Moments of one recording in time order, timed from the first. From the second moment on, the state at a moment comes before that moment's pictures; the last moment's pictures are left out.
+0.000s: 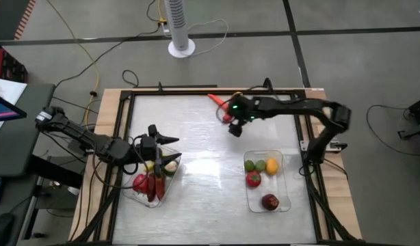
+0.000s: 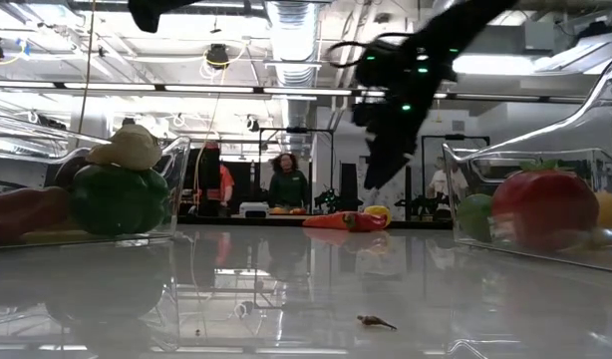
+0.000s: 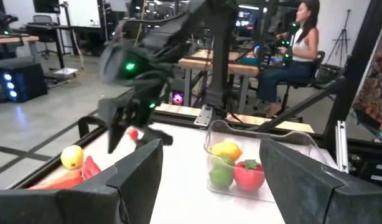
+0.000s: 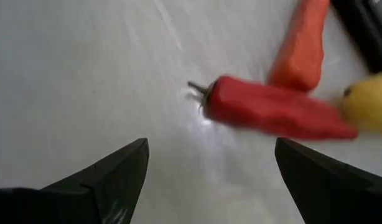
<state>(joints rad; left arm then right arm) -0.41 0.90 0.58 0.28 -0.64 -0.12 -0.39 1.66 1.10 -0.47 0.07 -0.02</state>
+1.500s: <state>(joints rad) -0.54 0.90 0.58 0.18 -0.70 -0.01 -0.36 2.16 1.57 -0.78 0.38 -0.69</state>
